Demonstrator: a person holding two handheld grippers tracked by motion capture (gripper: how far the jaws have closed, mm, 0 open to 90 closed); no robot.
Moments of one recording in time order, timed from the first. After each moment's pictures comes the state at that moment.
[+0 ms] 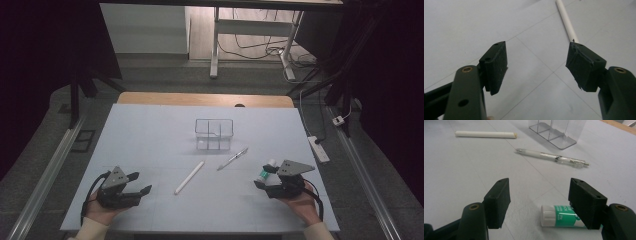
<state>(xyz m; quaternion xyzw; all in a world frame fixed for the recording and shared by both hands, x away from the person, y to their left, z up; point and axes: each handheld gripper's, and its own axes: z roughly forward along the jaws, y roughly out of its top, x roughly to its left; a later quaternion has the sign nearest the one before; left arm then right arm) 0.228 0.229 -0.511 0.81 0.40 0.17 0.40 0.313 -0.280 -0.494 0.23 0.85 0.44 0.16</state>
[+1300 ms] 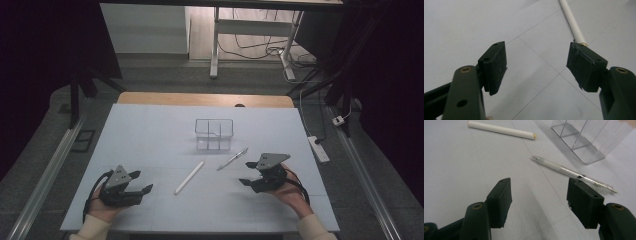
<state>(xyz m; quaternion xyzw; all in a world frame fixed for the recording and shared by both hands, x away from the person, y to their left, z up) 0.236 0.227 -0.517 0.81 0.39 0.18 0.39 0.337 -0.230 -0.486 0.14 0.90 0.39 0.13</state>
